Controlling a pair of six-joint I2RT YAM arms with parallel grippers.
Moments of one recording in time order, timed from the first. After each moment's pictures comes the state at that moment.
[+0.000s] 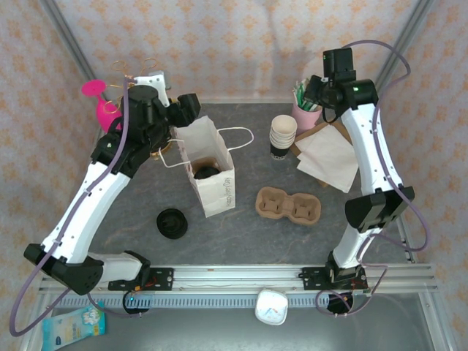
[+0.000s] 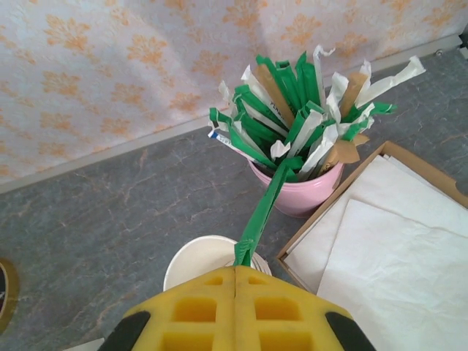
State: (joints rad) left arm -0.39 1.28 1.57 -0.60 -0.11 -0.47; right arm 0.20 1.77 2.14 -1.08 0.10 0.45
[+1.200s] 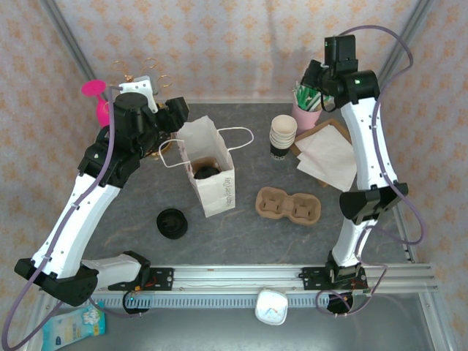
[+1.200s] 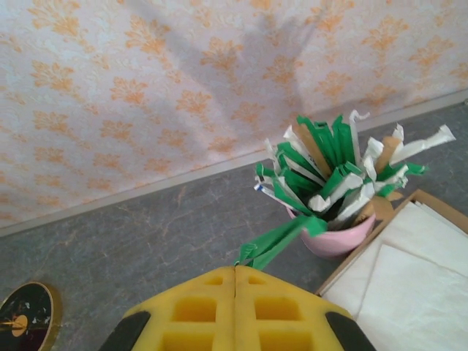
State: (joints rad) left arm -0.39 1.20 1.56 -0.67 -0.21 -0.47; right arm 0.21 1.87 2.37 -1.08 0.08 0.45
